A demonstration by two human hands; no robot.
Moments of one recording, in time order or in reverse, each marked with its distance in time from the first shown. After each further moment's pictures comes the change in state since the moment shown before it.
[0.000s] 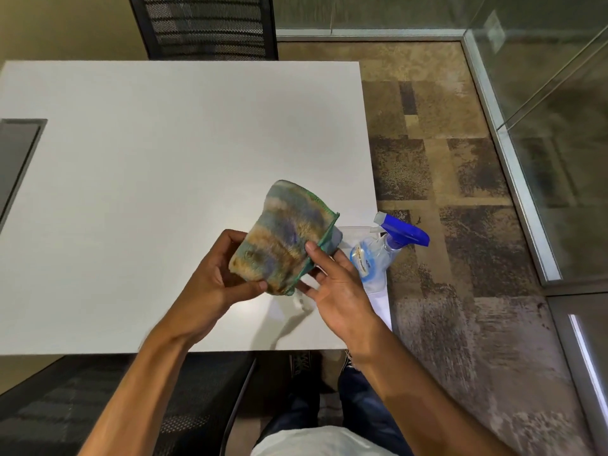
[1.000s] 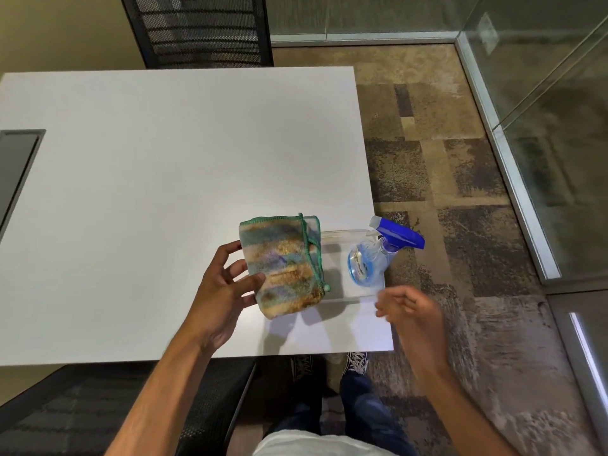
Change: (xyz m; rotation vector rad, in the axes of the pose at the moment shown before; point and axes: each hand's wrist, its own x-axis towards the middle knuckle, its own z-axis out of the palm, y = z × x) left_hand 0.015 -0.035 0.005 -0.217 0.218 -0.181; right_hand -0.056 -0.025 -0.102 -0.784 0.455 -0.444
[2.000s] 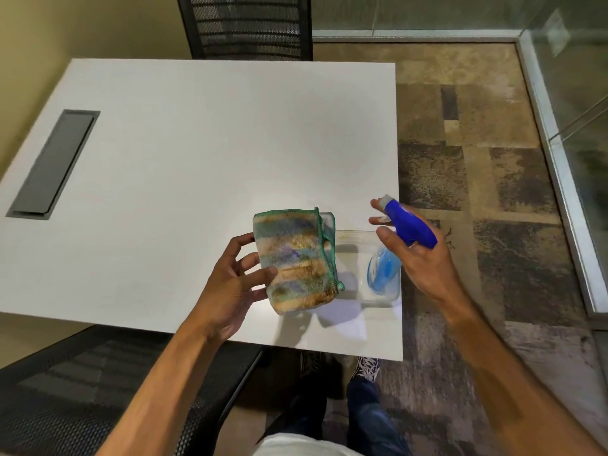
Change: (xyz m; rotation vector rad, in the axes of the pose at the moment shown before) left_hand -0.016 -0.002 0.011 -0.049 0.038 0.037; right_hand 0.096 -0.059 0.013 0.151 -0.510 -0.341
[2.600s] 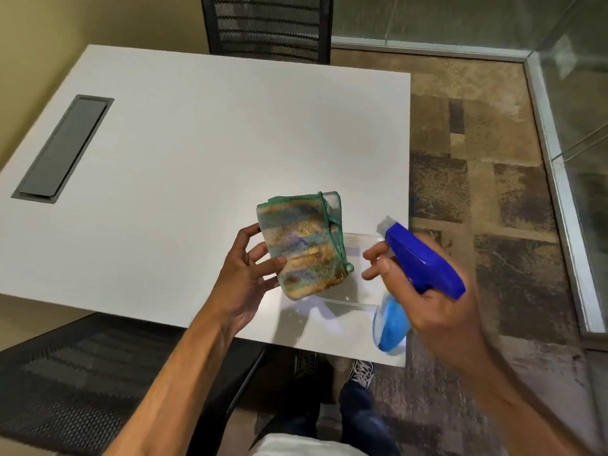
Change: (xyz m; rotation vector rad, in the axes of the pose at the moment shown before) left_hand 0.008 0.000 -0.004 -0.131 0.031 0.043; right_hand -0.061 -0.060 0.045 -0.126 -0.067 -0.186
